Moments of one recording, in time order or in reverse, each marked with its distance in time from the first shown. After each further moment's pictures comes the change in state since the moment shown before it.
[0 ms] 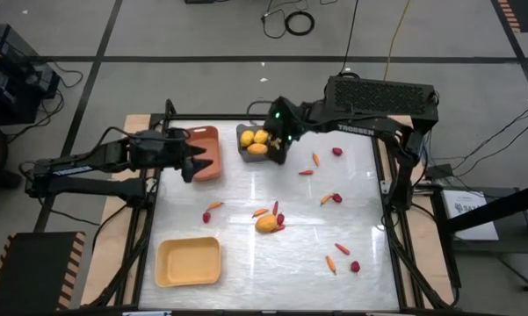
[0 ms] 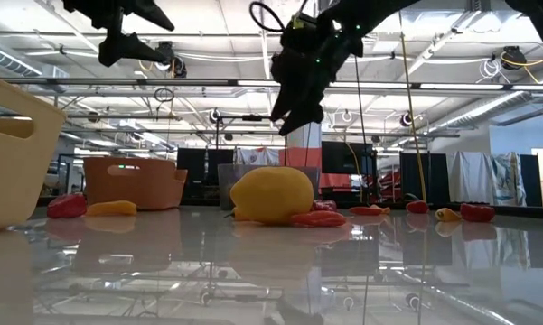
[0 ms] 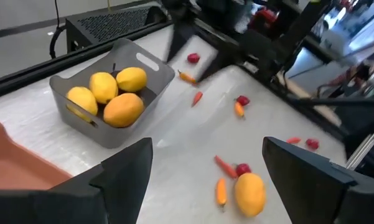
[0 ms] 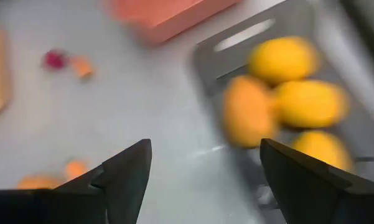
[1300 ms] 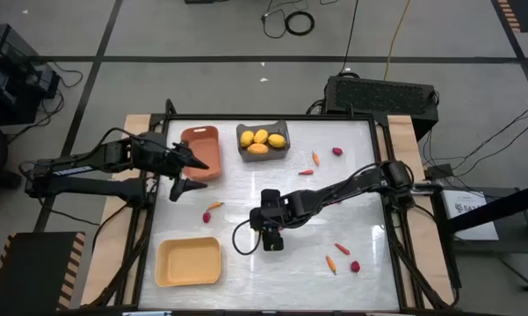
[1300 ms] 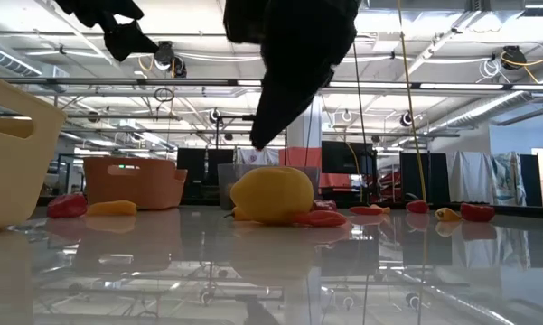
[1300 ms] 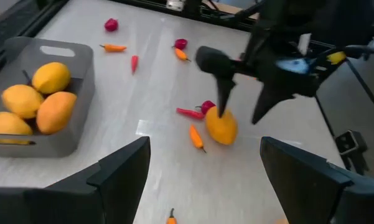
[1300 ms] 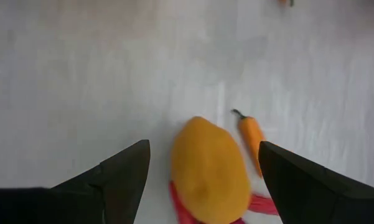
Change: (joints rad) left arm 0.000 0.001 0.000 -0.080 0.330 0.422; right arm 0.624 0.158 0.000 0.030 0.420 0.163
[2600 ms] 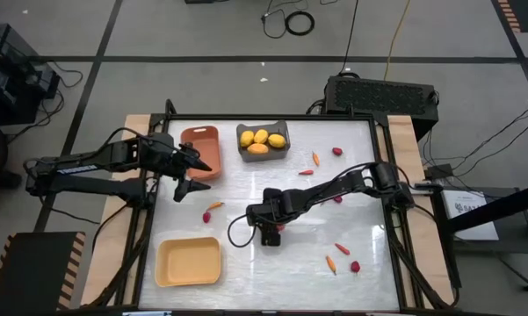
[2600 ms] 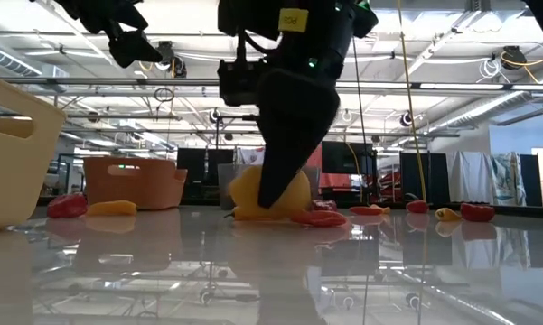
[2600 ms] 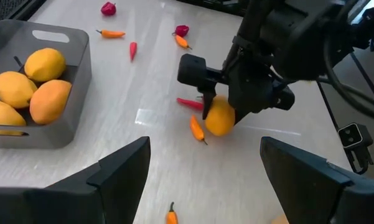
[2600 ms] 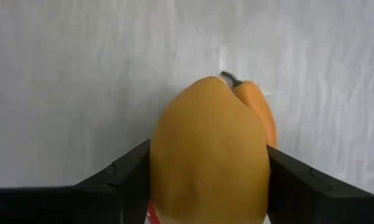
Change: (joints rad) left arm 0.000 0.054 0.000 0.001 0.004 -0.001; right arm -0.057 0.100 -0.001 -0.024 -0.053 0.067
